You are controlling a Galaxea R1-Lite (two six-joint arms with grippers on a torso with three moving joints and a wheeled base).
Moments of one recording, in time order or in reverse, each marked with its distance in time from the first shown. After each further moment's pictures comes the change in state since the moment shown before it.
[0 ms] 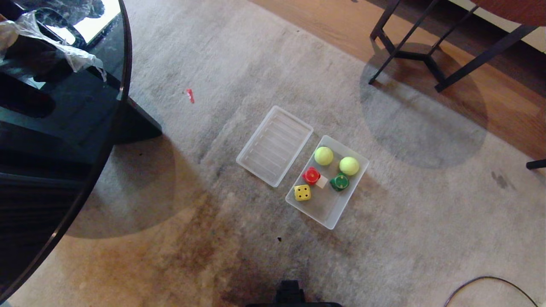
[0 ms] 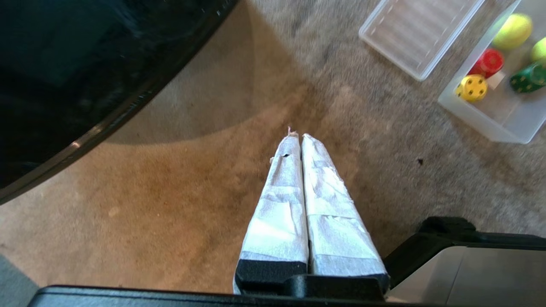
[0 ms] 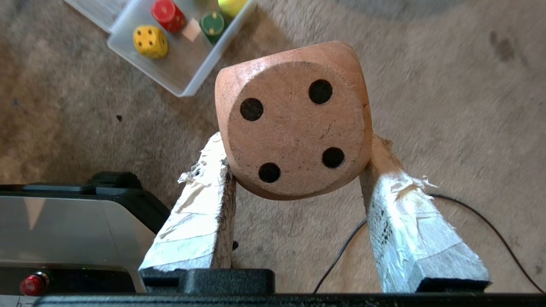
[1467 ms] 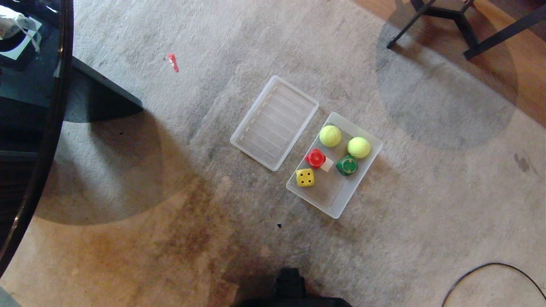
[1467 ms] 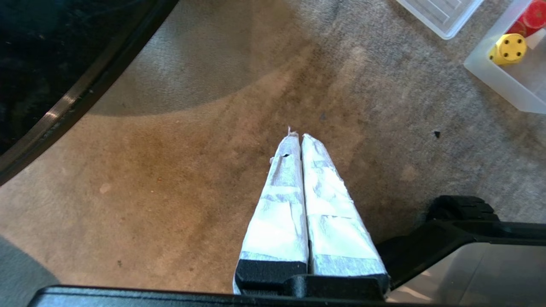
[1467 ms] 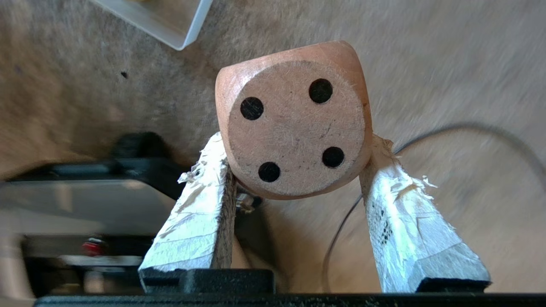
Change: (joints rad) left arm 0.000 0.000 0.000 0.000 0.000 0.001; right arm 0.001 0.196 -0.280 0.212 0.015 0.113
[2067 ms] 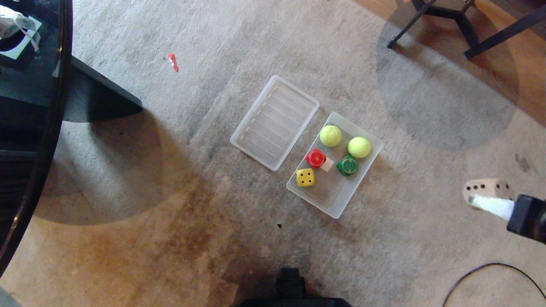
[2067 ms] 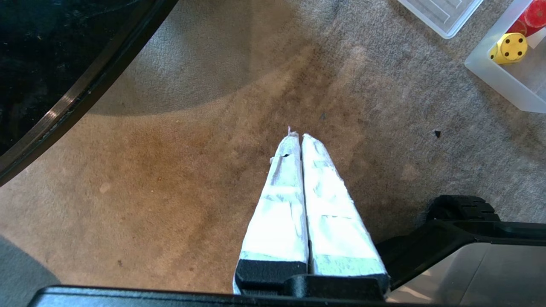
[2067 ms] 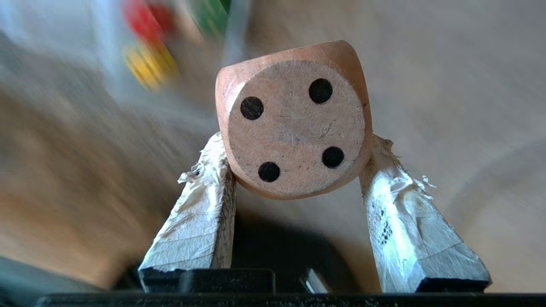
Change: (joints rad) left arm 0.000 0.000 0.000 0.000 0.000 0.000; right arm 0.029 0.951 -0.180 -0.639 0.050 0.284
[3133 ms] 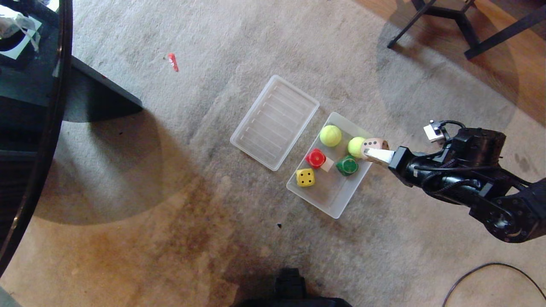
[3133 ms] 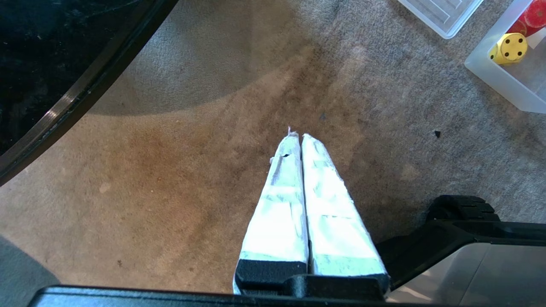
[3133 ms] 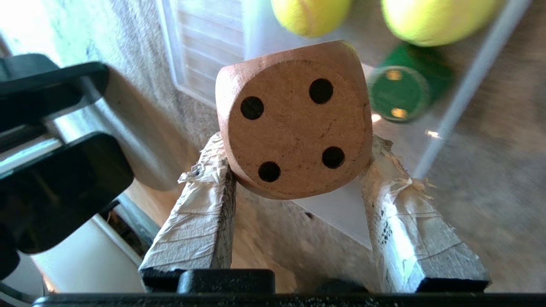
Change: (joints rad) left arm 0.000 0.000 0.000 0.000 0.000 0.000; right arm 0.143 0.744 -0.233 -0.750 0.290 0.310
